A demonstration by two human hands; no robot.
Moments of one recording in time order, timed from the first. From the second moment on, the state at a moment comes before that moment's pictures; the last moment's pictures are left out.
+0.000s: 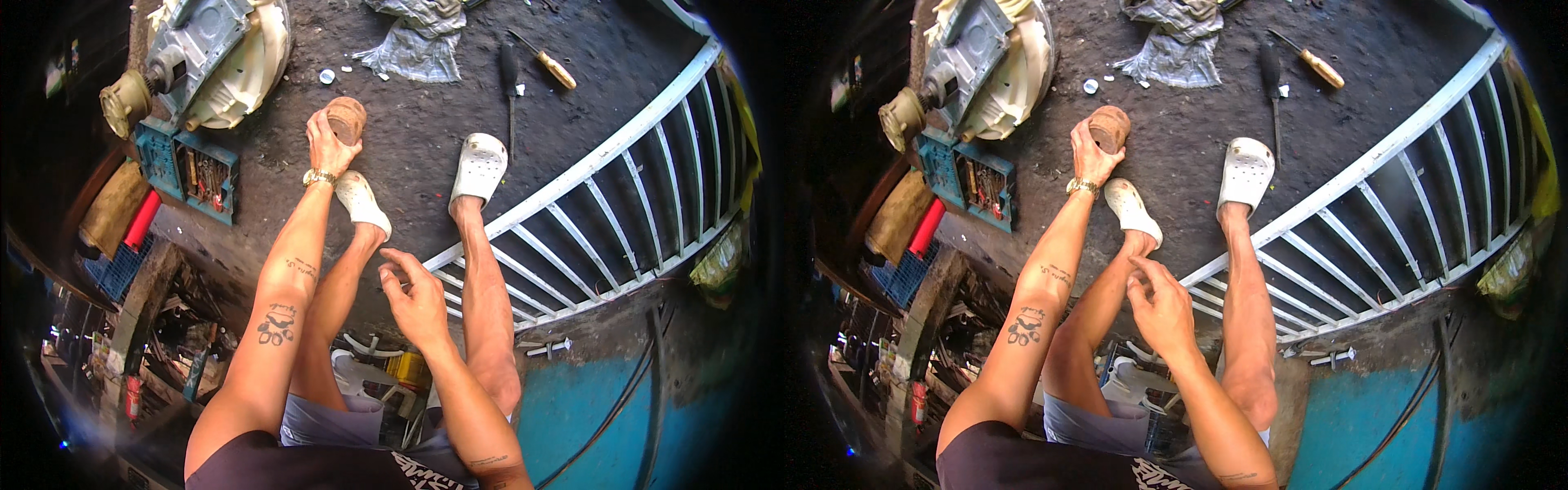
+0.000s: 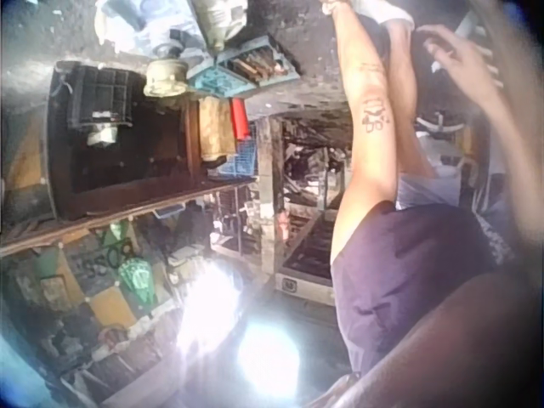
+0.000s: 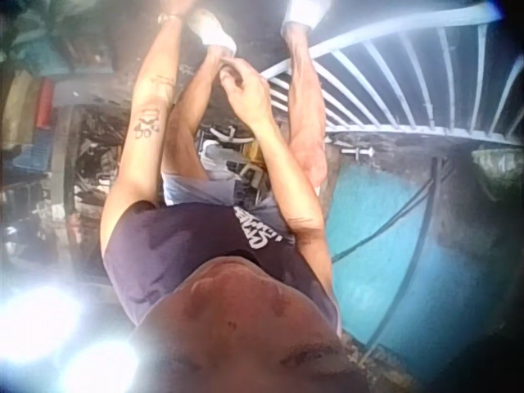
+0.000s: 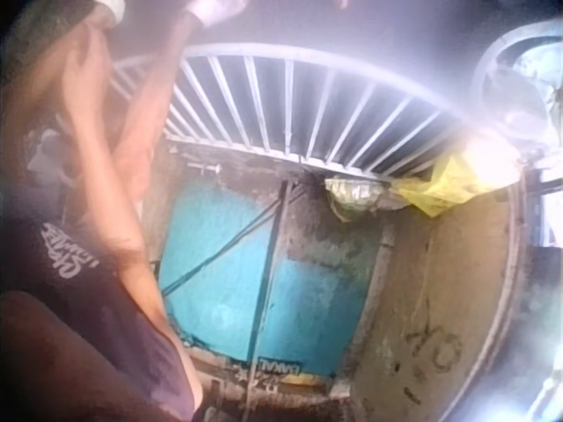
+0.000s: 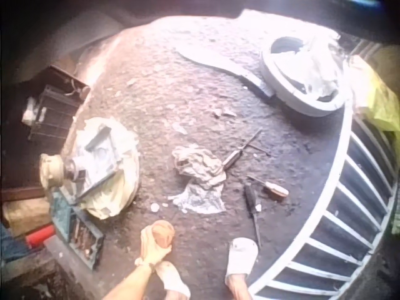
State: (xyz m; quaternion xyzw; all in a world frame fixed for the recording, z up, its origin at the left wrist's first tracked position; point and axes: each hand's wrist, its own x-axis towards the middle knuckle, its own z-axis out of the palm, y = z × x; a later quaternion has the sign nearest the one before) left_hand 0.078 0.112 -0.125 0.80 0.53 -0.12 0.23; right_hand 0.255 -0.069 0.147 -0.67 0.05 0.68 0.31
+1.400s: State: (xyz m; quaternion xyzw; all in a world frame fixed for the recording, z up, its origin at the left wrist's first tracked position) left_hand 0.083 0.118 -0.126 0.78 0.56 -0.13 0.23; right_hand 0.229 -0.049 0.150 -0.66 0.00 0.71 0.25
